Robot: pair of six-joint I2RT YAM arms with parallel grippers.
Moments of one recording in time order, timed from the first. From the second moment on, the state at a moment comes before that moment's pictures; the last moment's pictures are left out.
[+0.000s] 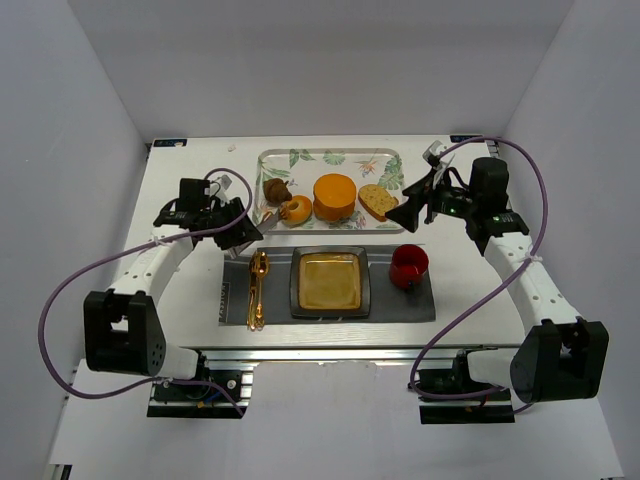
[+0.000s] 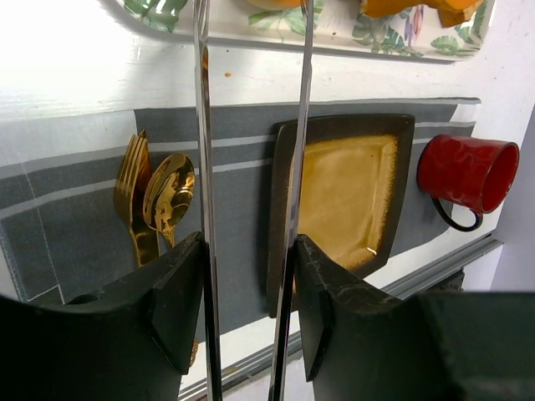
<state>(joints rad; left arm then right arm) -0.10 1.39 1.00 -0.52 0.46 -0.42 0.12 1.25 1.02 -0.16 -0.89 -0.19</state>
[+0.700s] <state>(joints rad) -0.12 1.50 1.04 -0.48 0.46 -0.49 0.11 1.23 1.00 -0.16 -0.91 -0.19</state>
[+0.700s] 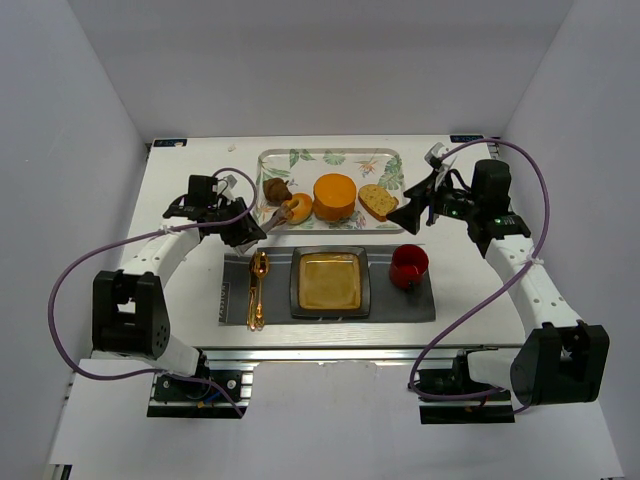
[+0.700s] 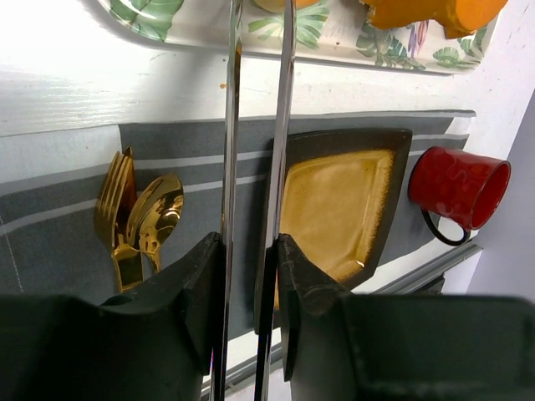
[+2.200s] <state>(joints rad) -0.25 1.00 0.75 -0.84 0.67 -0.42 0.10 1.26 1.01 -0.16 -0.95 -0.19</state>
